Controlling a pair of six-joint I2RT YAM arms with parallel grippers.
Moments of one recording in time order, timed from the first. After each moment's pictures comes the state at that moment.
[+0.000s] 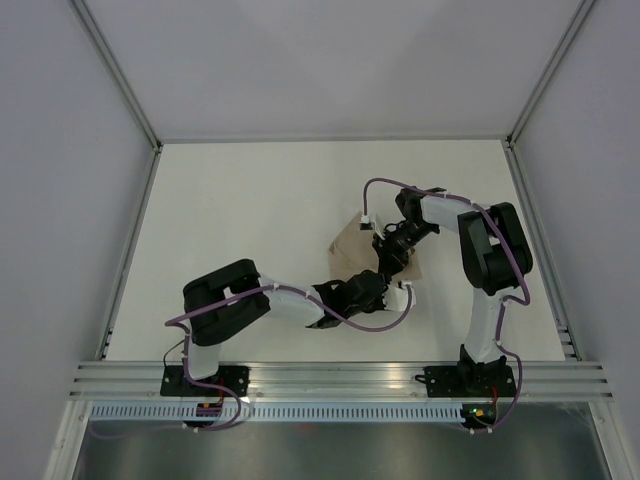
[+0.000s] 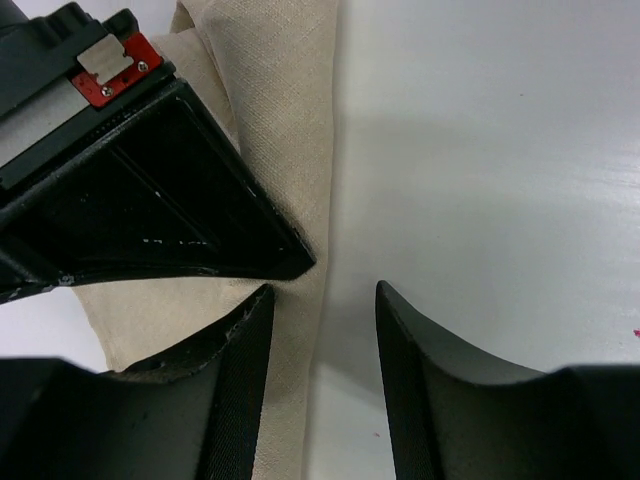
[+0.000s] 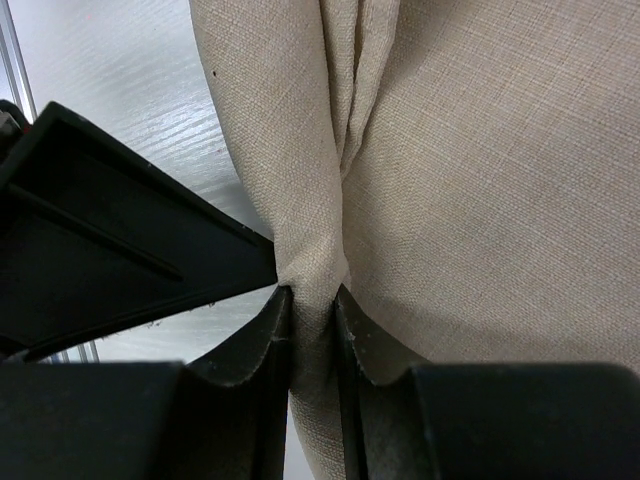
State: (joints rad) left arm -1.18 1.90 0.93 0.38 -0.23 0.55; right arm 0.29 2.01 1.27 -0.94 -0.80 -0.94
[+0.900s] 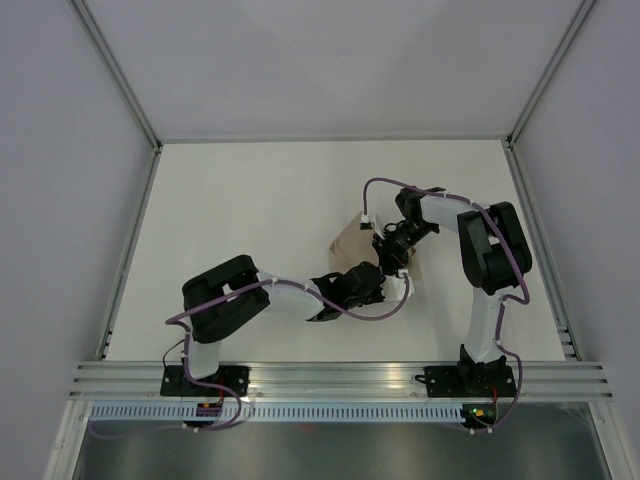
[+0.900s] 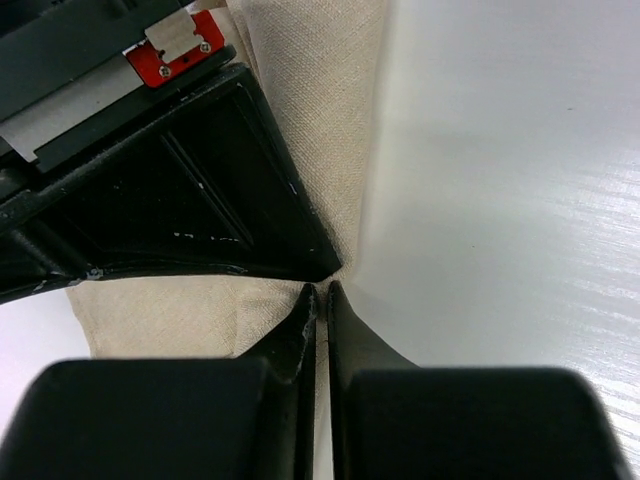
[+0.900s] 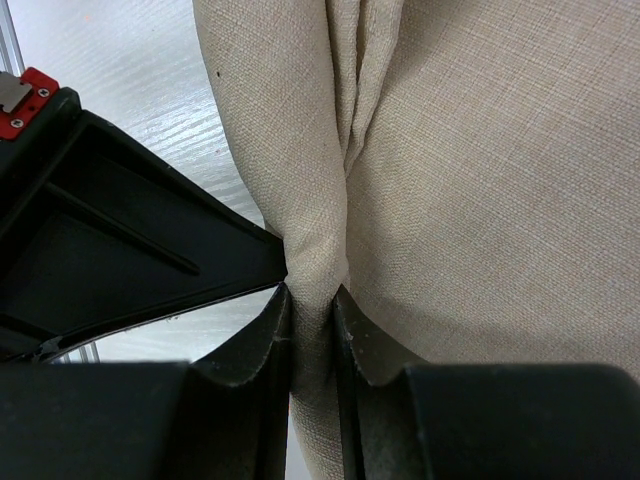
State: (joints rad) left arm -1.14 1.92 0.96 0.36 -0.20 0.49; right arm 0.28 2.02 1.28 -0.95 -0.80 -0.94
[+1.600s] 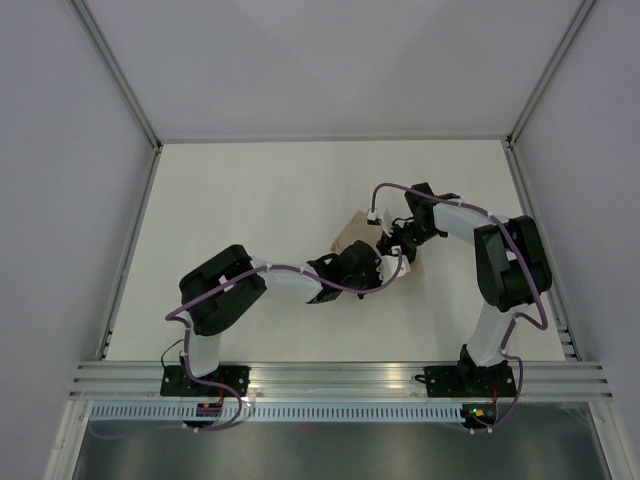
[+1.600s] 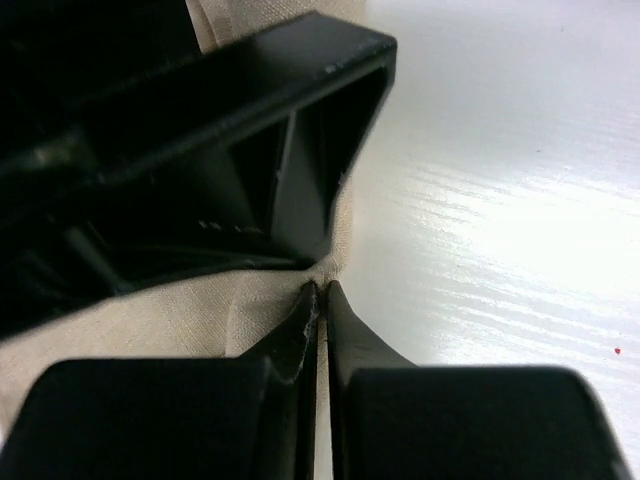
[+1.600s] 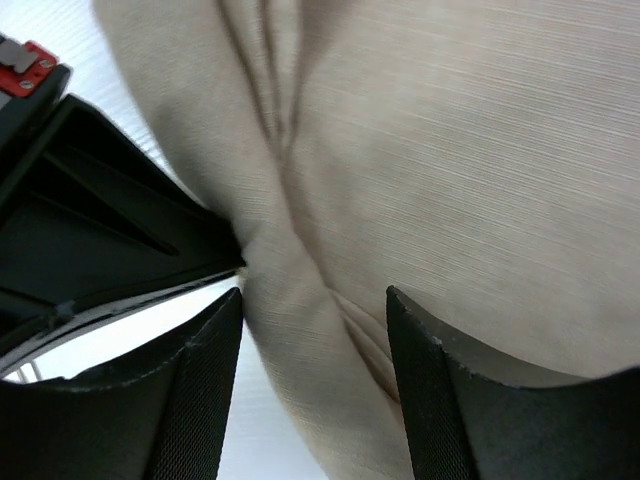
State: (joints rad) left arm -1.04 1.93 1.03 0.25 0.06 0.32; right arm 0.26 1.86 1.15 -0.76 -0.69 -0.81
